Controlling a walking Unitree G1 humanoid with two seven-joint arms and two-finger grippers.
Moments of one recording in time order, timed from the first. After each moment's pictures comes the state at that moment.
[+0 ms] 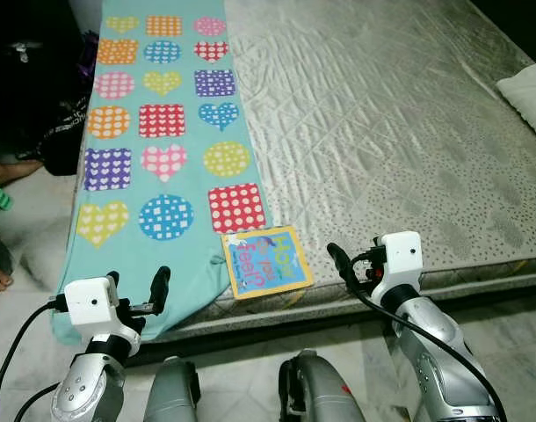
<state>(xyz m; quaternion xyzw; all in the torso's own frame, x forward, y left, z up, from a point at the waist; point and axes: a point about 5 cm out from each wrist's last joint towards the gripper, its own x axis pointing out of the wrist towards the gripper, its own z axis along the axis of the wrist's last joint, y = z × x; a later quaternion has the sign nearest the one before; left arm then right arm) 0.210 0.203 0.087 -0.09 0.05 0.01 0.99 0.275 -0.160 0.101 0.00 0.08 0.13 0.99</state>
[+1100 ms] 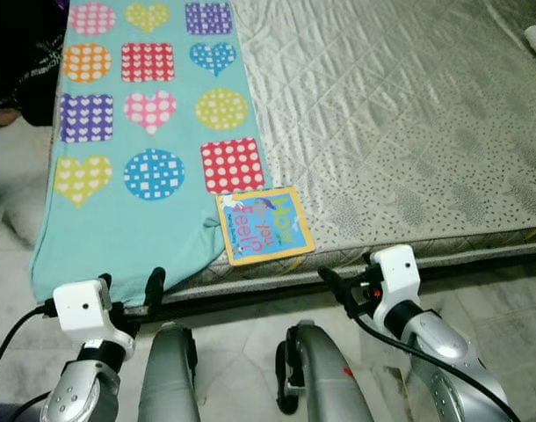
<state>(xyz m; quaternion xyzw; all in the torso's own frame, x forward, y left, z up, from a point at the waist) 0.200 0.204 0.099 -0.09 0.05 0.02 0.99 0.254 -0.153 0.102 -0.02 0.12 0.20 0.97</state>
